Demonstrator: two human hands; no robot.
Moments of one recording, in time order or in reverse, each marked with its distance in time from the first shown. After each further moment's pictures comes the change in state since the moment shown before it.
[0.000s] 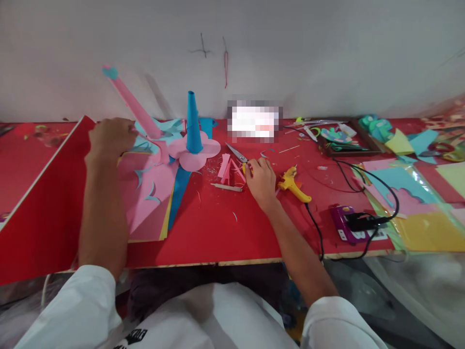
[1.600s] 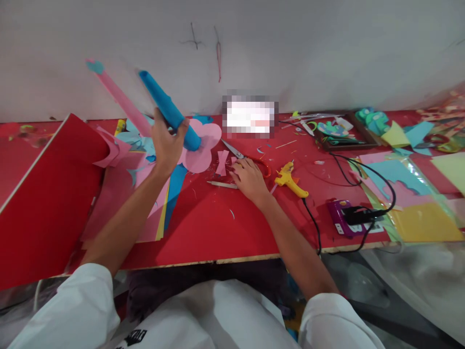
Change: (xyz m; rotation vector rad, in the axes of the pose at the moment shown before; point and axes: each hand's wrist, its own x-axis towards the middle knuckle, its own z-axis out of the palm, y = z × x) left_hand -0.049 0.125 0.057 -0.910 0.310 0.279; right_hand 0.000 -0.003 0.006 0.049 -0.335 -0.238
